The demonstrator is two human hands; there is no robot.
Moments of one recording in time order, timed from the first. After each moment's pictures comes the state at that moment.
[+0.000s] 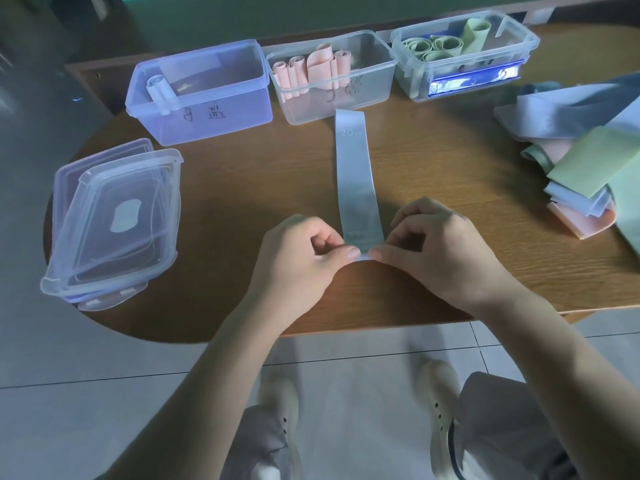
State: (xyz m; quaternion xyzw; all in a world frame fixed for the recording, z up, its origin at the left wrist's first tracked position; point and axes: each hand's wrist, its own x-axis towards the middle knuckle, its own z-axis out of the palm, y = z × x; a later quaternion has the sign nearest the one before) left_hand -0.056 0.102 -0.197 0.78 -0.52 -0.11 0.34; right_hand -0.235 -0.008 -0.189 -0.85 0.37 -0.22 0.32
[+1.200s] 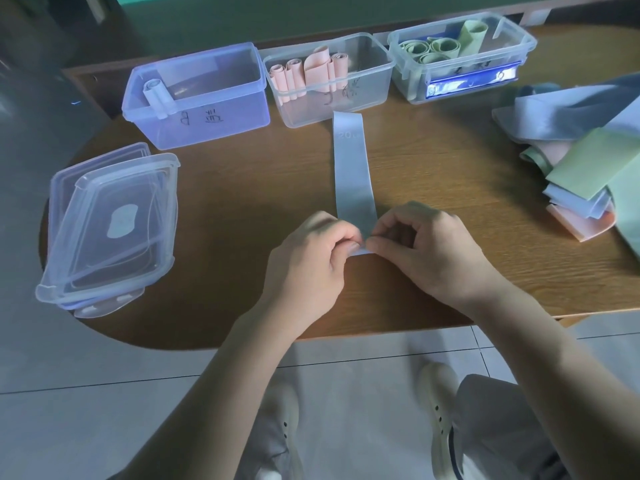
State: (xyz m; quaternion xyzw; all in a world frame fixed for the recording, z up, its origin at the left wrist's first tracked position) left_hand -0.062 0.091 -0.208 0.72 -0.60 -0.04 0.35; right_hand -0.225 -0.013 -0.193 -0.86 0.32 -0.26 0.30
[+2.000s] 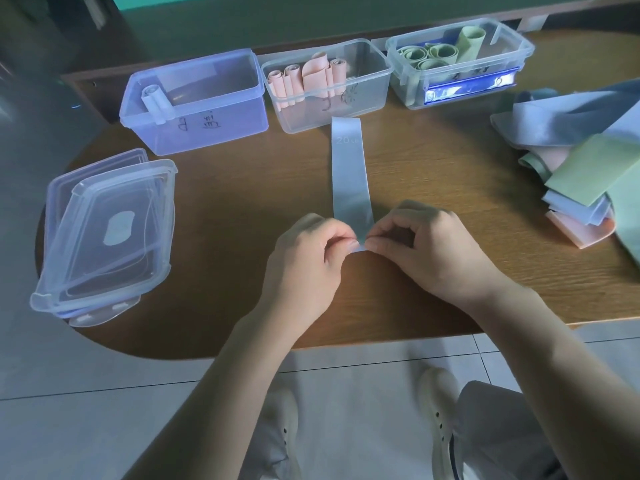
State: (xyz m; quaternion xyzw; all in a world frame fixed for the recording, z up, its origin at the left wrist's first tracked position) left_hand -0.061 0.083 -0.209 0.73 -0.57 -0.02 0.38; right_hand -0.225 -0.029 -0.199 -0.88 0.29 -0.26 0.28
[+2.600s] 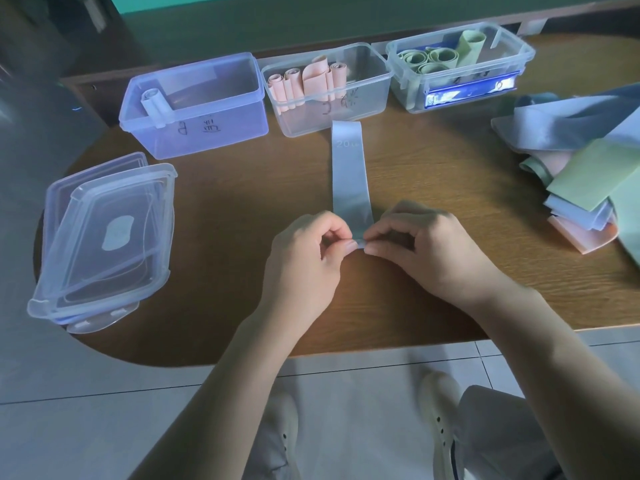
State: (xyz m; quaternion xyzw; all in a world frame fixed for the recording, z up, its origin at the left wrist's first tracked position) left_hand -0.060 0.079 -0.204 0.74 -0.54 -0.05 0.40; right_hand -0.223 -0.039 -0.204 -0.89 0.24 -0.28 0.27
